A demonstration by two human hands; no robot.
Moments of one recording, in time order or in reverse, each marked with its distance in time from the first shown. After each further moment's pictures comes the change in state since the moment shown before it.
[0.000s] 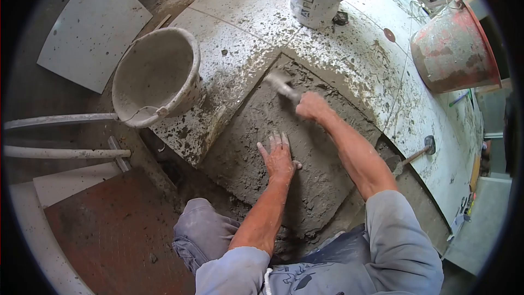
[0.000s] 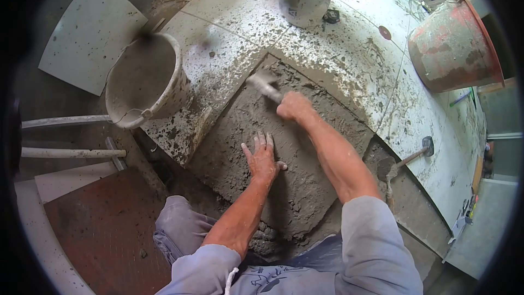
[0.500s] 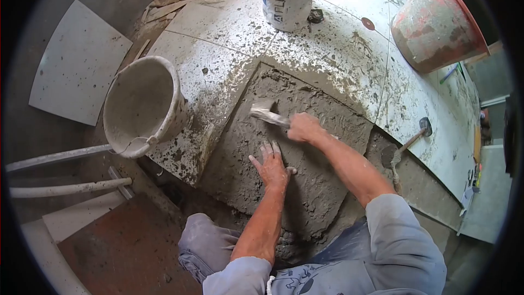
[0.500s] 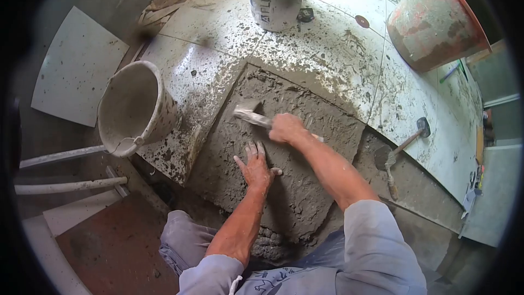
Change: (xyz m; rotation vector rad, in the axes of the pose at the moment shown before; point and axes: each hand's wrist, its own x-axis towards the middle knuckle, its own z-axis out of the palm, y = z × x) left_hand 0.006 0.005 -0.001 0.054 -0.018 -0.022; right_hand -0.035 0.016 0.026 -0.017 0.056 -0.035
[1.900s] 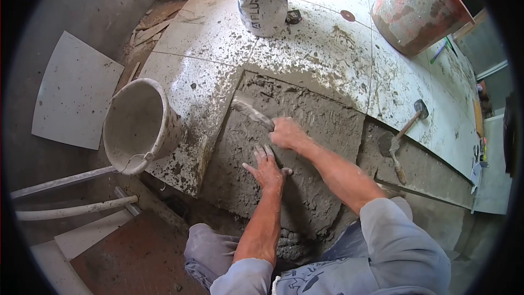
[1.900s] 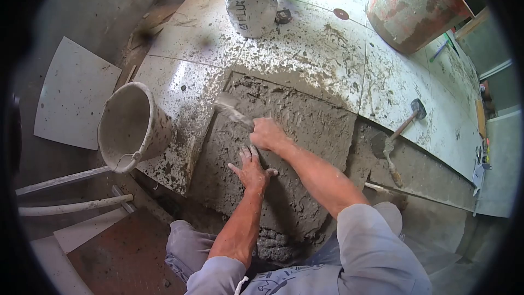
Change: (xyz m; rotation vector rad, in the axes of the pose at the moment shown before) left_hand -0.002 0.005 0.000 0.031 -0.007 -0.043; right_hand -0.022 -0.018 0.004 0.382 0.159 0.052
